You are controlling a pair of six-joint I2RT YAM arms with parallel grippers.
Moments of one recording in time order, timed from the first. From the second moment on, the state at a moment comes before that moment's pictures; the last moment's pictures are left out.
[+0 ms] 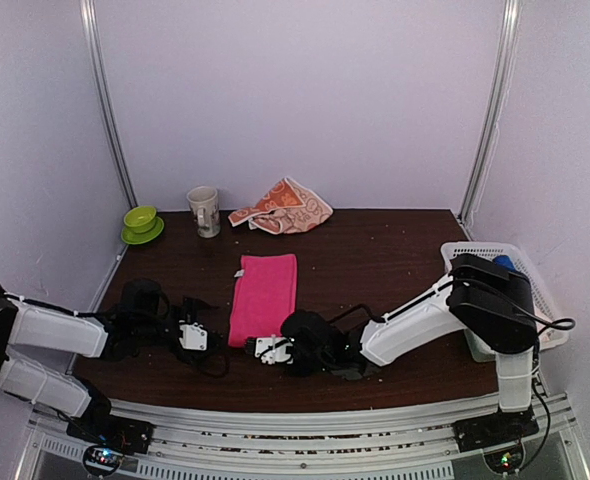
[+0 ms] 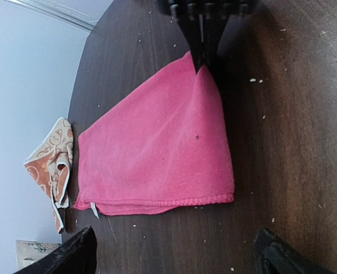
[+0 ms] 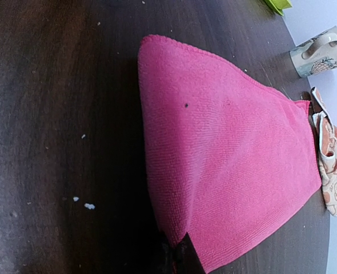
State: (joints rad) left arm -0.53 1.27 0.30 0.37 0.38 1.24; right arm 1.17 2.06 1.08 0.29 0.30 -0.61
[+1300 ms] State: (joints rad) left arm -0.74 1.46 0.40 0.40 0.22 1.17; right arm 1.01 2.02 1.30 -0.17 -0.32 -0.27
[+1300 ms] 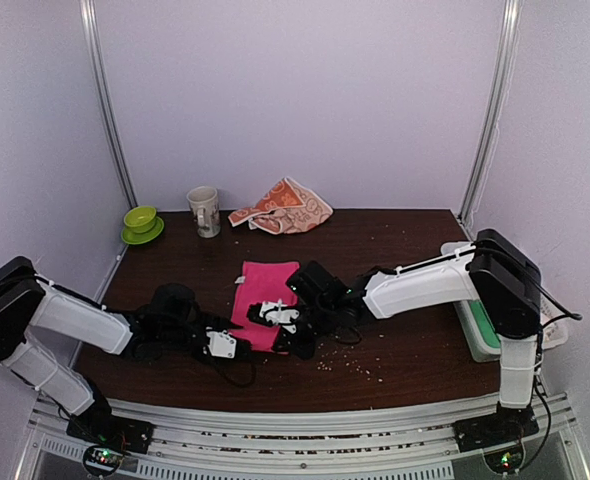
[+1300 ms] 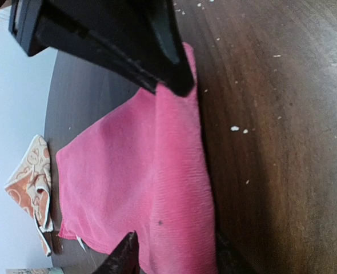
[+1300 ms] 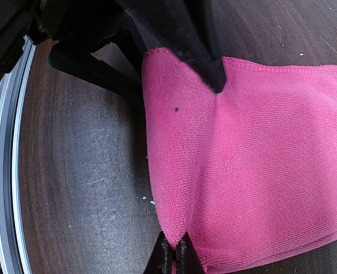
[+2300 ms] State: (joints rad) left arm -0.76 1.58 0.70 -0.19 0.38 1.05; right arm 1.04 1.83 1.00 0.02 -0.25 -0.30
